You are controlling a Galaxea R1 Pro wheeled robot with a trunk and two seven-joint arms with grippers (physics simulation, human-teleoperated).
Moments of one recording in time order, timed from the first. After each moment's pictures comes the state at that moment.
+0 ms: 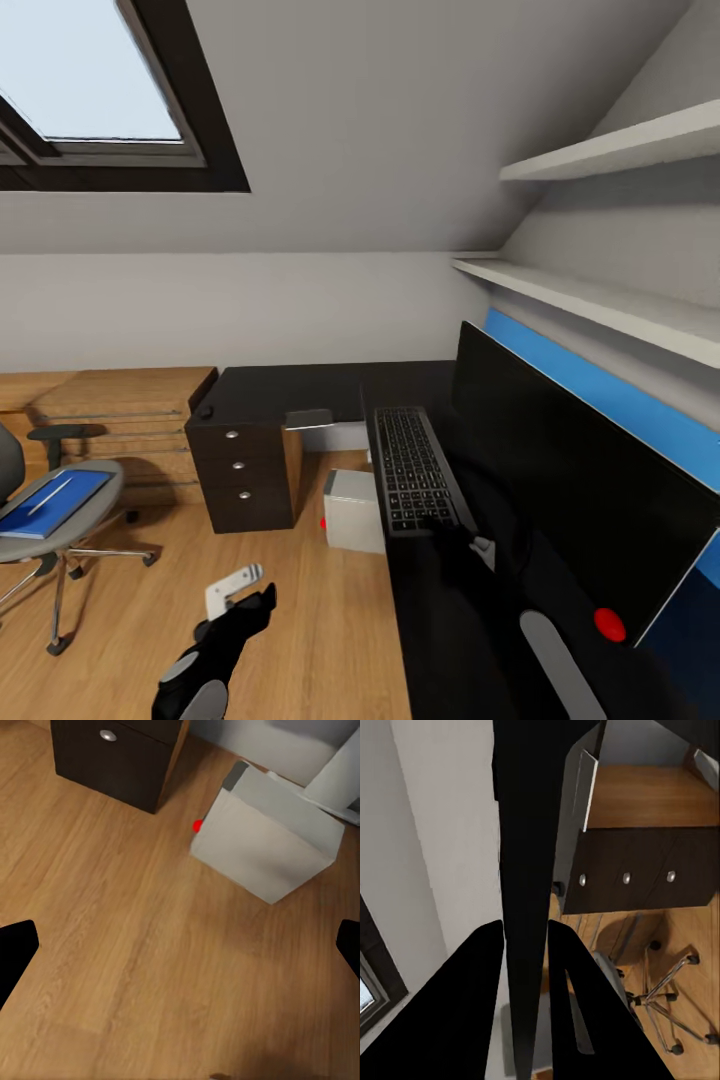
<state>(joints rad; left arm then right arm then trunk) -0.12 0.16 -0.47 -1.48 0.84 0.22 0.73 -0.20 0.01 0.09 -1.33 -1.50 0.34 -0.03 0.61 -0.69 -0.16</state>
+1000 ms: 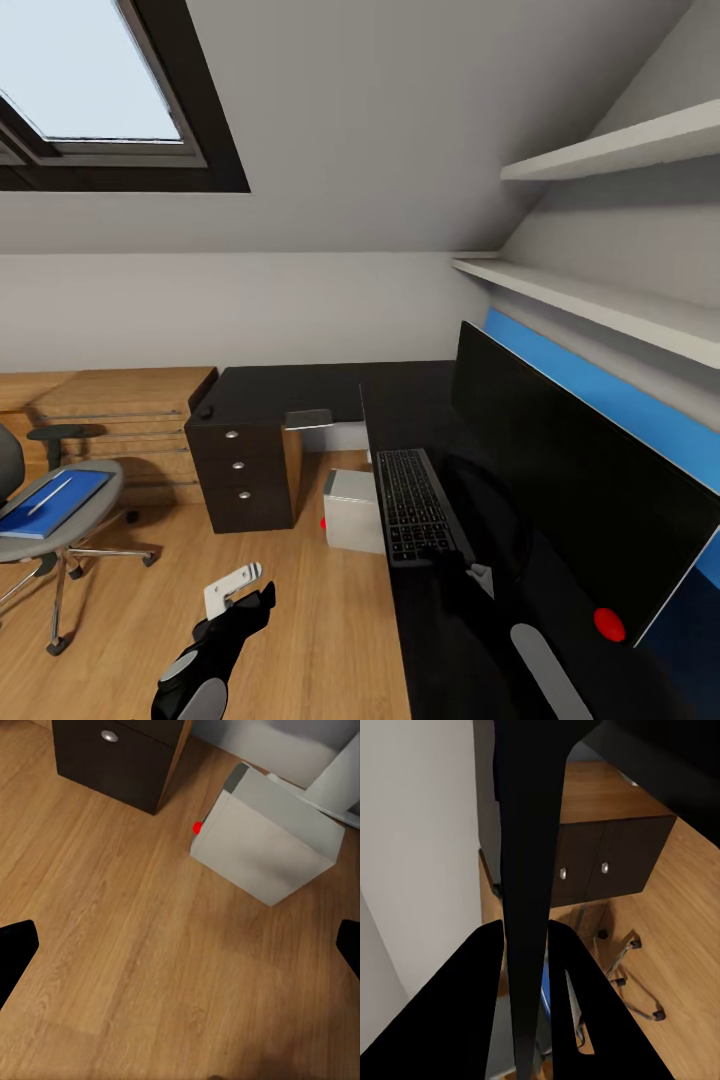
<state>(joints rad) -0.12 0.16 -0.46 -1.48 0.84 0.22 0.72 -0.23 0.01 0.09 -1.12 -1.49 0.33 -0.04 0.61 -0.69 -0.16</state>
